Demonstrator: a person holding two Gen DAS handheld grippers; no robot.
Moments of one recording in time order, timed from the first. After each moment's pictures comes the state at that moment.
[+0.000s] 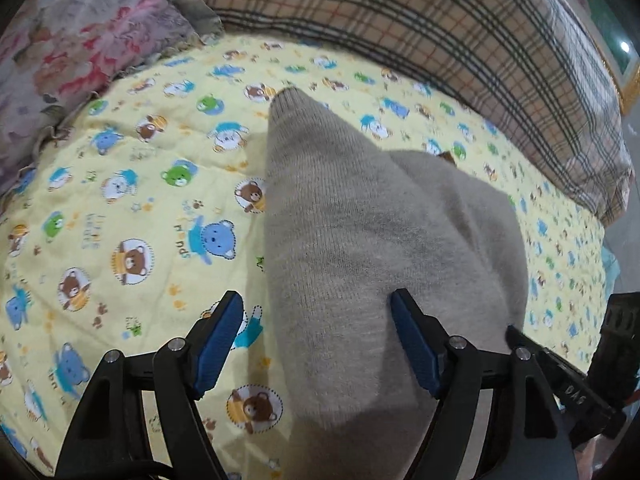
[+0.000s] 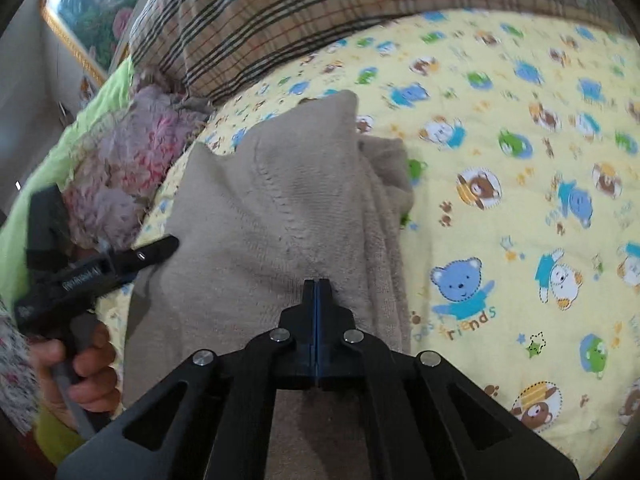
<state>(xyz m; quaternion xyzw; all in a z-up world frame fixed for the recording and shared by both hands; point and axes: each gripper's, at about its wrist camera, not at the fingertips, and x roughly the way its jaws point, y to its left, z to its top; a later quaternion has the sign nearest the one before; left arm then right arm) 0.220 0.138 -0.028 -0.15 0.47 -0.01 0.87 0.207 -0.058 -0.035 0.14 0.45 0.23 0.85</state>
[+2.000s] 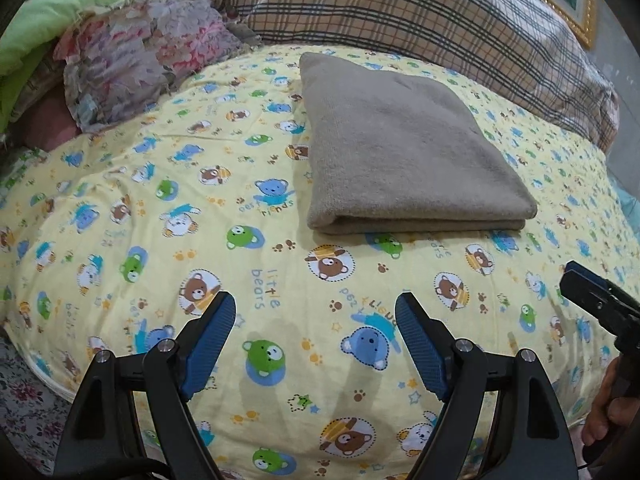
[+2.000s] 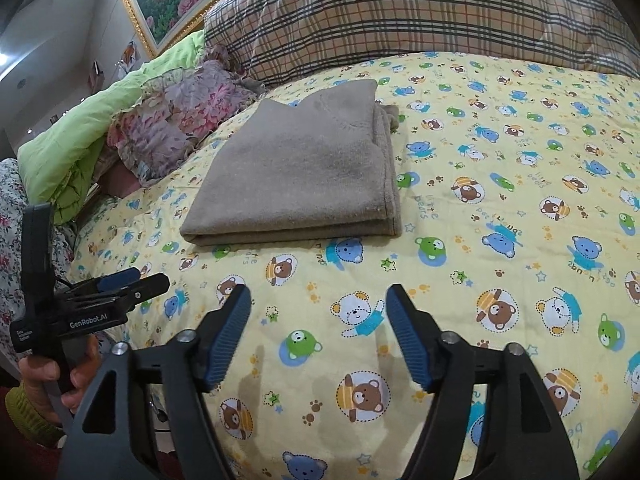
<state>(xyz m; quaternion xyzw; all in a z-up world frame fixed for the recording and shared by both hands) -0.016 0.095 -0.034 -0.05 0.42 0.05 0.90 0.003 -0.087 -0.017 0.05 0.39 0.24 0.89</state>
